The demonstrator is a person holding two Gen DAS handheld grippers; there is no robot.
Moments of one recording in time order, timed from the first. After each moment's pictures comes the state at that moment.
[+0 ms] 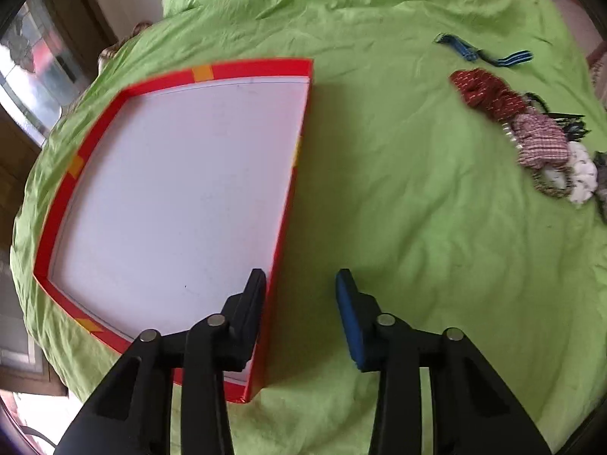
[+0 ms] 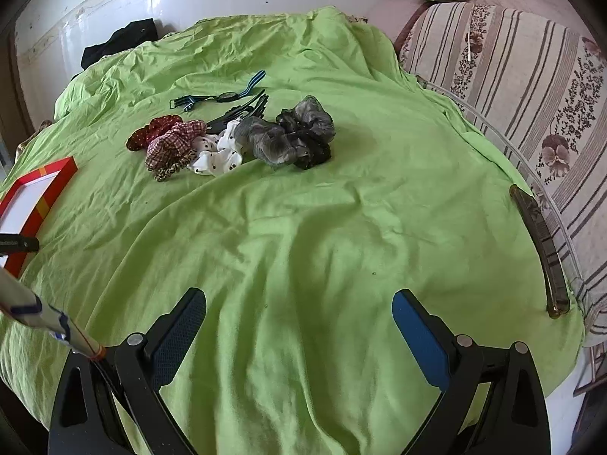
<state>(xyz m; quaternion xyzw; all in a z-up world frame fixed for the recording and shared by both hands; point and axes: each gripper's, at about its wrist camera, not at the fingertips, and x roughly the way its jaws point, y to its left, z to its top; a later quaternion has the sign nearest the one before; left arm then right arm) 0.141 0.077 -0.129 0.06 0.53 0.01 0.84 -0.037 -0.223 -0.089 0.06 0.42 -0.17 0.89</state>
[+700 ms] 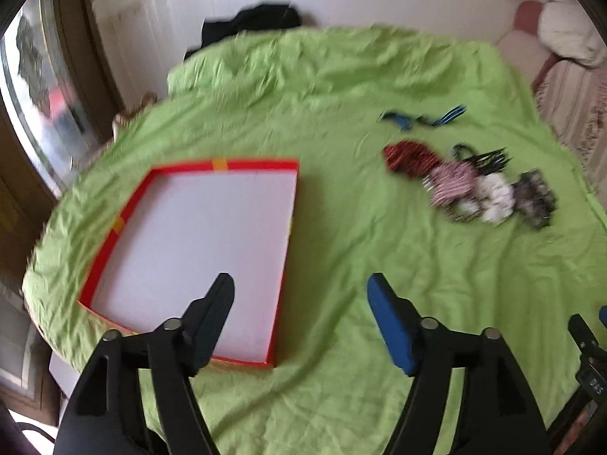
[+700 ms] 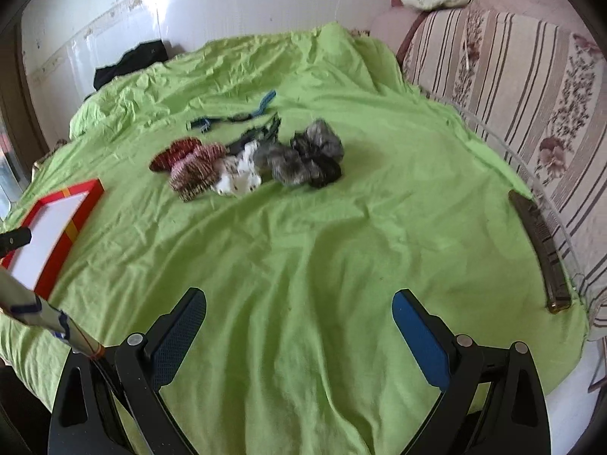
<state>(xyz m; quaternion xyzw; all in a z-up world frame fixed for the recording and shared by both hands) 0.043 0.048 -0.030 0.08 0.40 -0.04 0.91 -0.055 -0.214 -0.059 0.08 0.38 -0.15 0.91</state>
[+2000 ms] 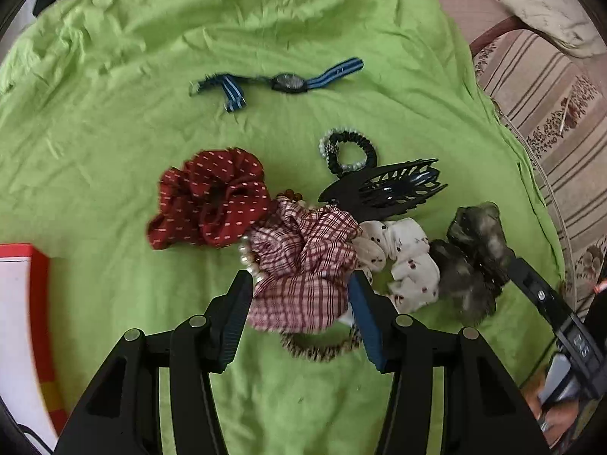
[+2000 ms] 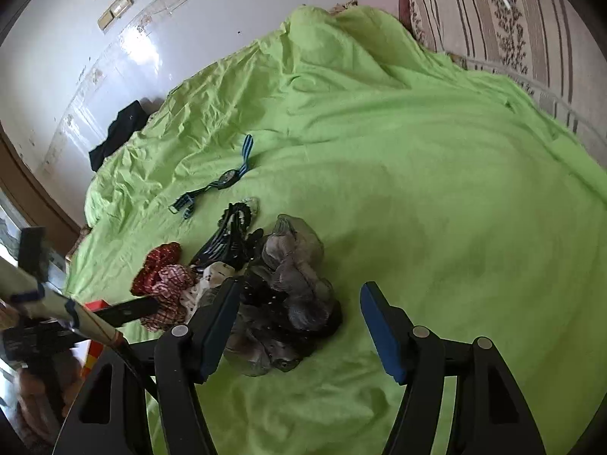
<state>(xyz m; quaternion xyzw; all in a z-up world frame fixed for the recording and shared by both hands) 0.238 -0.138 -0.111 0.02 0.54 -0.24 0.81 0.094 -0.356 -0.087 0.26 0.37 -0.06 0.89</state>
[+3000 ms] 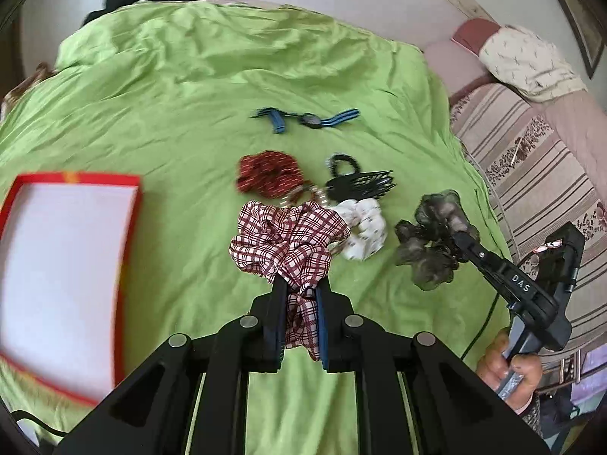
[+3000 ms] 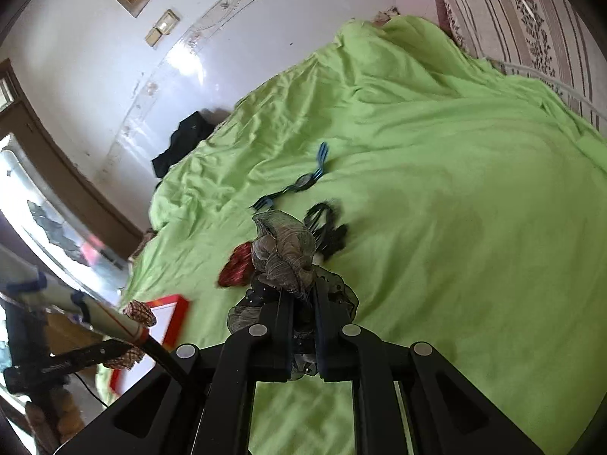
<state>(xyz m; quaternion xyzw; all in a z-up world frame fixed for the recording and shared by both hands) 0.122 -0.029 -0.013 -0.05 0.48 -0.21 0.85 0.057 -0.326 -0.049 0.31 0.33 0.04 0.89</state>
